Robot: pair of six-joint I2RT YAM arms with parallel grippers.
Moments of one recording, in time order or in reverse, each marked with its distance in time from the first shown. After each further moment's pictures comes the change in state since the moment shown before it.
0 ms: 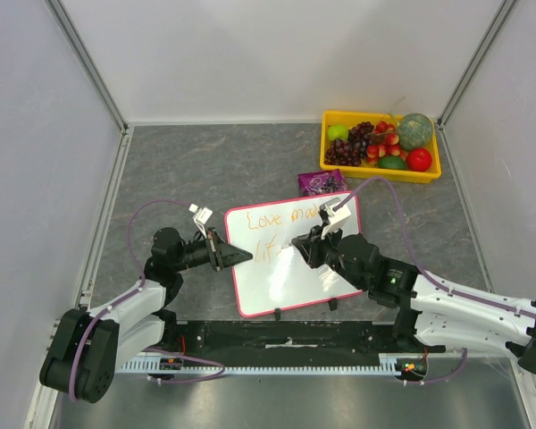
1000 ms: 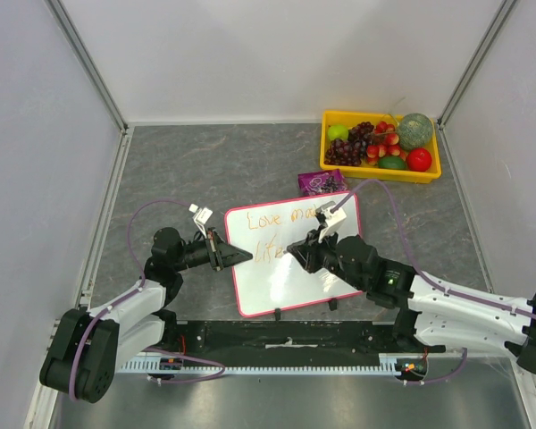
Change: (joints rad) left arm 0.000 0.000 0.000 -0.003 -0.001 0.000; right arm -0.007 0.019 -0.025 0.031 -0.097 0.045
